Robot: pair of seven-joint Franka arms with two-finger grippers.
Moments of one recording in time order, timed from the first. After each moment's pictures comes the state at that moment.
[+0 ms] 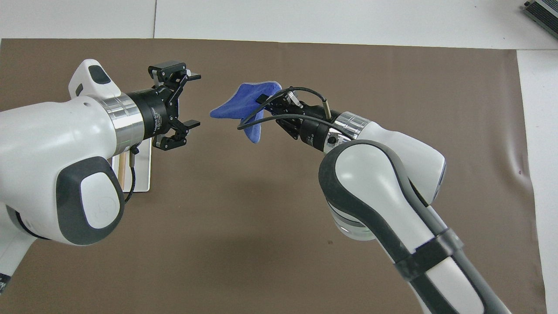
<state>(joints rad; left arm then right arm) -0.04 -0.01 -0.36 -1.96 -0.49 2.56 -1.36 0.53 0.20 0.01 -1.83 1.55 2.75 0.06</state>
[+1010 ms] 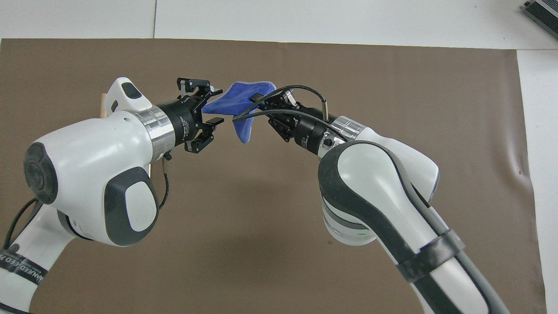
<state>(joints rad) -0.05 0.03 -0.43 -2.01 -0.49 2.70 -1.44 0.54 0.20 0.01 -1.82 1.66 2.77 0.06</state>
